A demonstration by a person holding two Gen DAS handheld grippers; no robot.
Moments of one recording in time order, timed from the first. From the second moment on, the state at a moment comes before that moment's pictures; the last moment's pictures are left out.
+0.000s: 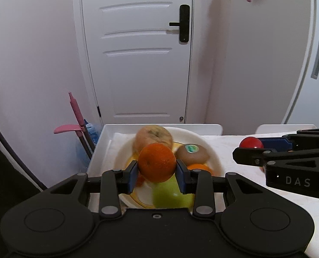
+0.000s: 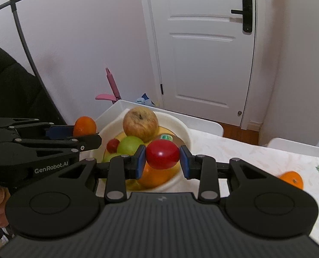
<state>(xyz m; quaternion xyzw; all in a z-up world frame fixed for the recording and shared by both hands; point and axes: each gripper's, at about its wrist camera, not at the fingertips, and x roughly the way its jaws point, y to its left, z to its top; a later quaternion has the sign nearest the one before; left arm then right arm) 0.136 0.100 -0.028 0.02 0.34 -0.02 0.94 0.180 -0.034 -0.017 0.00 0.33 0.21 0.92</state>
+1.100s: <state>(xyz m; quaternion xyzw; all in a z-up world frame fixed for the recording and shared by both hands) 0.206 0.150 -0.059 0.05 0.37 -0.08 0.93 0.251 0.003 -0.034 0.01 0.36 0.14 0.92</state>
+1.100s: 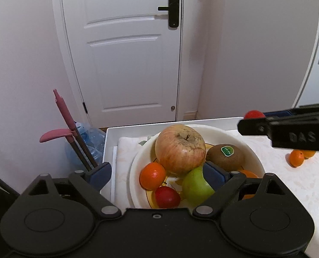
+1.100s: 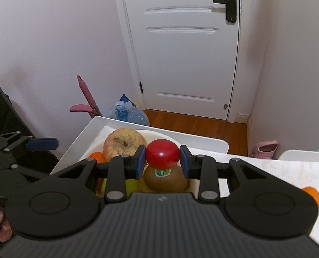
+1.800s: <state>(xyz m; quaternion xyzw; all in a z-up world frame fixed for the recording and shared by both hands) 0.202 0.153 -0.058 0.04 0.37 -0.06 0.92 0.304 0.006 -0.068 0.00 0.39 0.19 0.90</state>
